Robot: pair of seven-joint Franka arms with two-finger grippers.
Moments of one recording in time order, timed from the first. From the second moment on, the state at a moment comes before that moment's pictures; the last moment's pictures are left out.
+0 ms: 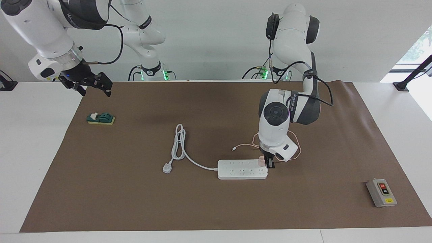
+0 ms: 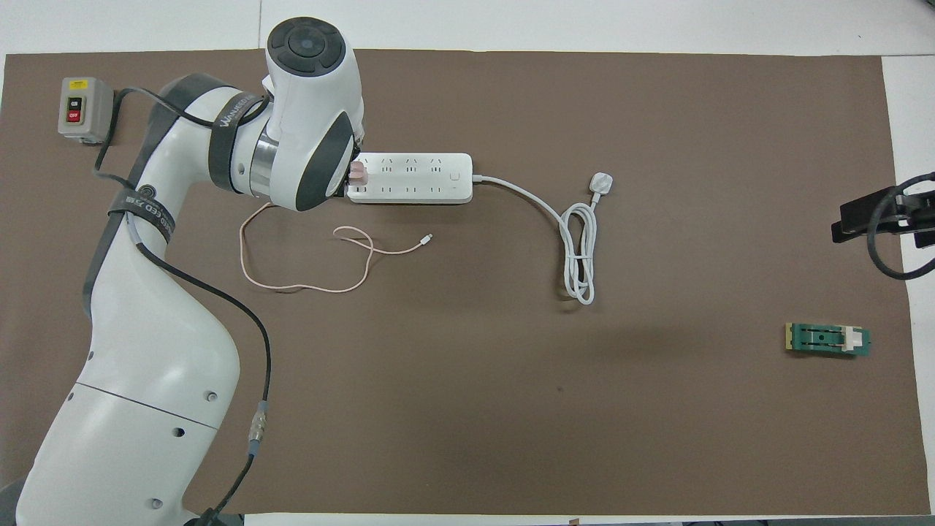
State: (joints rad) left arm -0.52 0.69 0.14 -1.21 0.03 1.83 -1.87; right arm 0.03 0.03 -0.13 -1.57 0.03 1.49 -0.01
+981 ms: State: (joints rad) left arm -0.53 0.67 0.14 -1.26 0.03 1.85 -1.87; right arm 0.03 0.03 -0.13 -1.57 0.03 1.49 -0.01
